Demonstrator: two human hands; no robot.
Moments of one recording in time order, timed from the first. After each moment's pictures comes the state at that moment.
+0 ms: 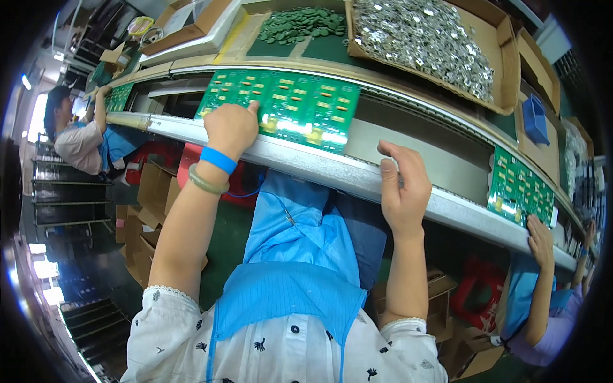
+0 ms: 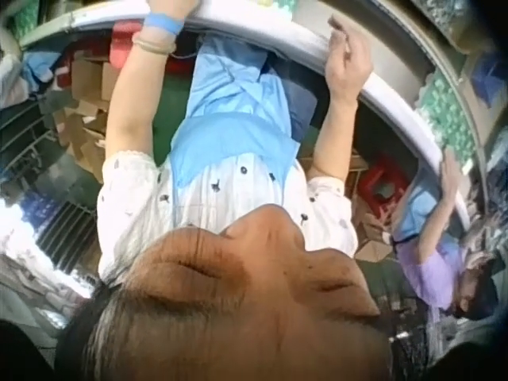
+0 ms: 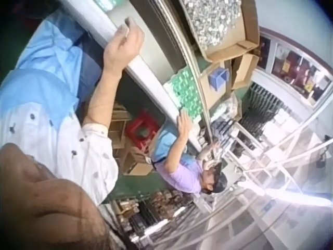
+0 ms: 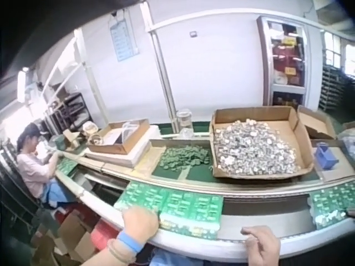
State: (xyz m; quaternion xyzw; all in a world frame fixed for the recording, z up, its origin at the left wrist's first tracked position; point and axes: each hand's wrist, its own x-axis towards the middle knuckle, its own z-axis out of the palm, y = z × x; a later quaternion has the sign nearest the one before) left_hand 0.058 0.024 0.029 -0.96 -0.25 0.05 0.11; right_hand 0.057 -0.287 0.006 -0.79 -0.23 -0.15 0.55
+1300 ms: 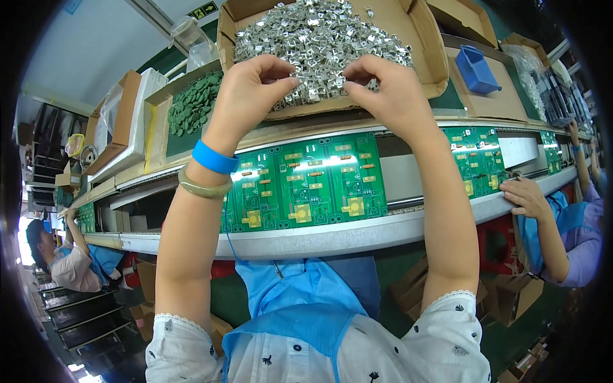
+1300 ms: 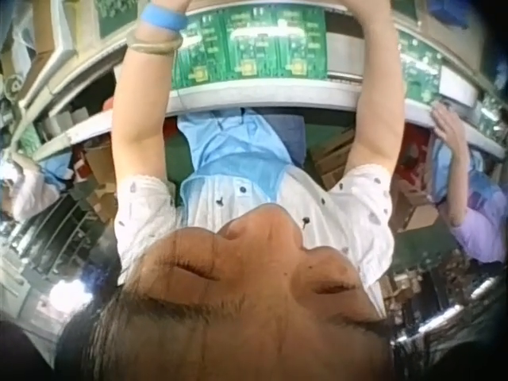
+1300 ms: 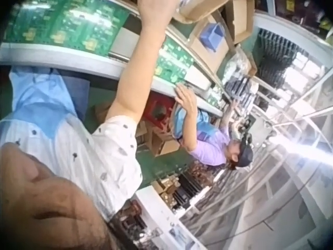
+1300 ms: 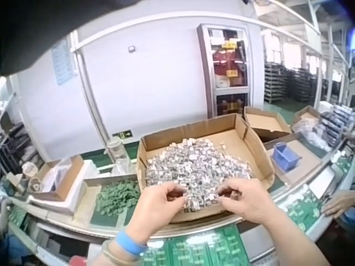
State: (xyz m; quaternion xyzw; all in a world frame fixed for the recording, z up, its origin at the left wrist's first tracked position) left_hand 0.251 -0.092 0.077 -0.87 0.17 -0.08 -0.46; right_hand 0.236 -0.336 0.070 -0.87 -0.19 -0.11 0.43
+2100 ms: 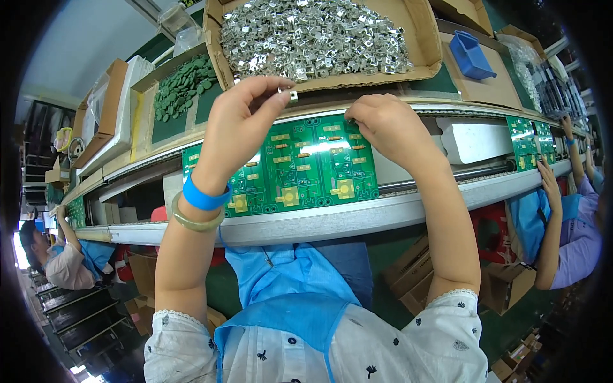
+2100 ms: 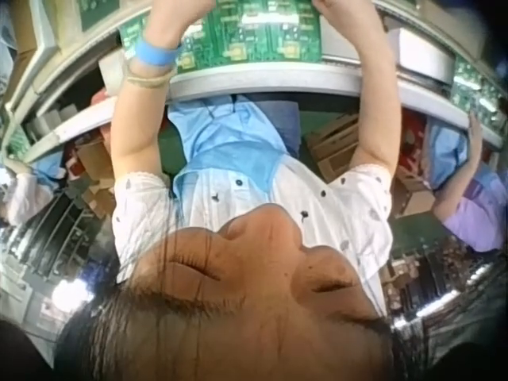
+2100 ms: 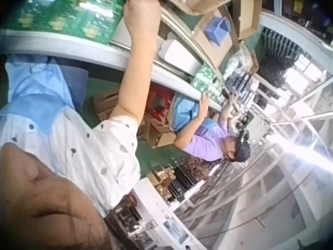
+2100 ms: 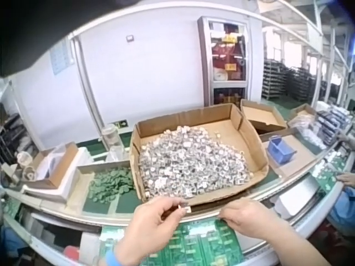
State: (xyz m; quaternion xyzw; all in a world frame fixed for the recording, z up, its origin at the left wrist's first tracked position) left_hand 0.182 -0.106 0.069 -0.84 0.15 -0.07 -0.52; right_hand 0.192 -0.363 0.030 -0.91 -0.35 -0.09 0.22
